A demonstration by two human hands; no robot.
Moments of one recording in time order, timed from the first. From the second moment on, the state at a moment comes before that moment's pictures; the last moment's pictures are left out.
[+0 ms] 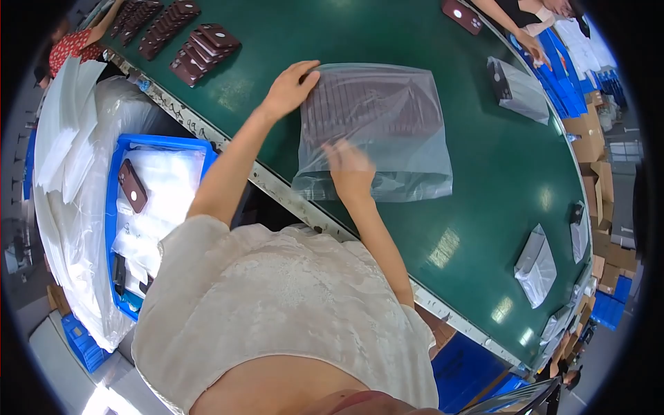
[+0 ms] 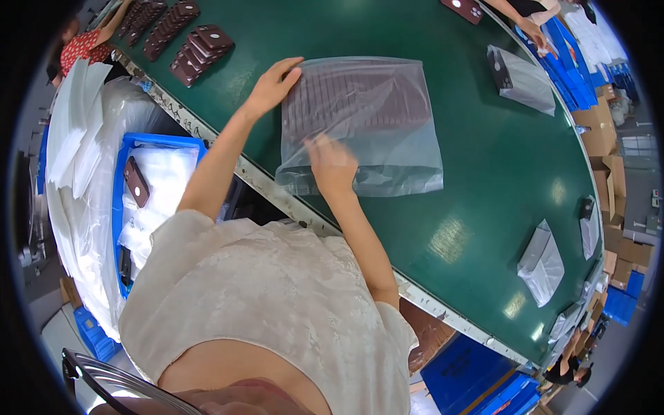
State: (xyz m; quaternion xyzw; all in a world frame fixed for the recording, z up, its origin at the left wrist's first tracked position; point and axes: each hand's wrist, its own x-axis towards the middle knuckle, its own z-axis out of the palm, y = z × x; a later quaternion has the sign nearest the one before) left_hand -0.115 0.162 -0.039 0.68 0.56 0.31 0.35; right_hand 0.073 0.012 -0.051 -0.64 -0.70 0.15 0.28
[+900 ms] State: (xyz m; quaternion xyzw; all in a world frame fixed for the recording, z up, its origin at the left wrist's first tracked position) left_hand -0.242 0.108 -0.017 0.78 0.43 0.07 0.45; right_hand 0.070 0.098 -0.075 -0.46 -0.79 0.27 0.32
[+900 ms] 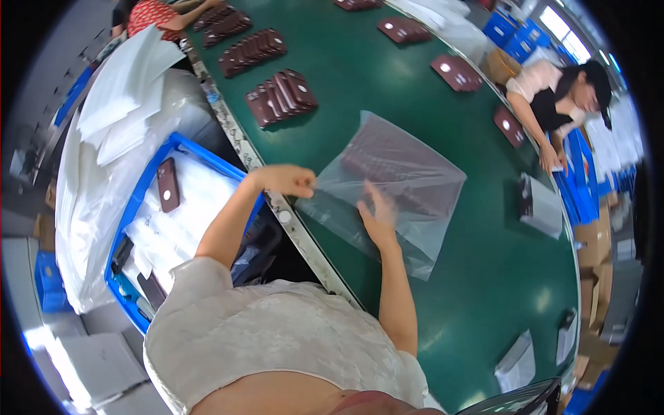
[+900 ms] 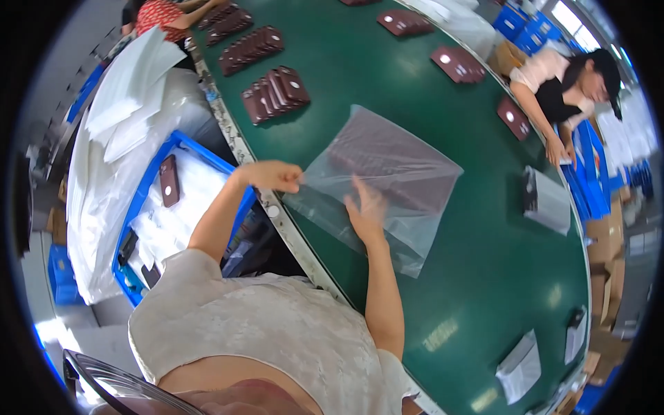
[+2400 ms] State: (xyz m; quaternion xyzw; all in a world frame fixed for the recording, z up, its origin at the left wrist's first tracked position) left_hand -0.057 0.112 -0.035 0.85 0.38 0.37 0.05; right_hand 0.135 0.013 -0.037 -0.55 -0.71 0.01 0.44
